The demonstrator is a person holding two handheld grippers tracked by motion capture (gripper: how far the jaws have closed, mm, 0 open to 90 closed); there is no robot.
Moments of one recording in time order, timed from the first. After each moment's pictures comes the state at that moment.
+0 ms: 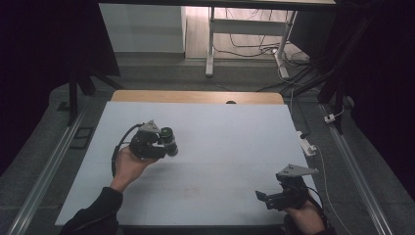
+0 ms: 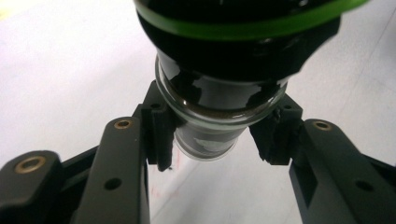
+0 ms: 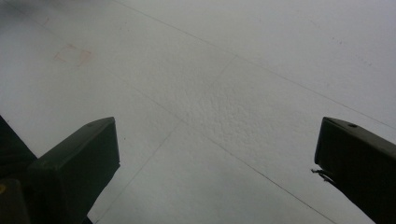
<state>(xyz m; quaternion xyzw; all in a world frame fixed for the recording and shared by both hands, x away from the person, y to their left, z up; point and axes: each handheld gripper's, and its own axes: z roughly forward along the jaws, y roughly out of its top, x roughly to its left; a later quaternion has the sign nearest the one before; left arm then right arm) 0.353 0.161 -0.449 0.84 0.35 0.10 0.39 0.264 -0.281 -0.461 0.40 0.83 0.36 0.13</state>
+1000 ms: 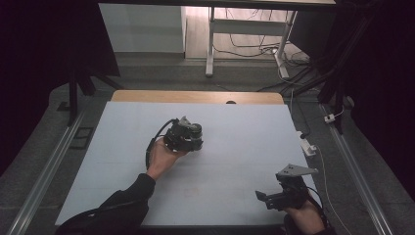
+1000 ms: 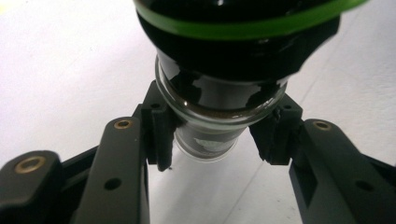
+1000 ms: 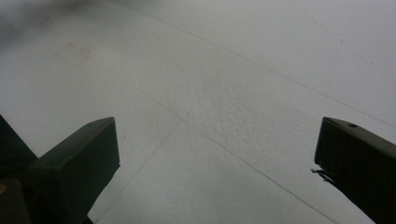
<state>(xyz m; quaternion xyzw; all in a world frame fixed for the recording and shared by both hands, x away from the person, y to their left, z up) 0.401 0.084 -0.477 0.86 0.35 0.10 0.36 0.265 -0.281 -0.461 0.40 0.84 0.36 0.13</state>
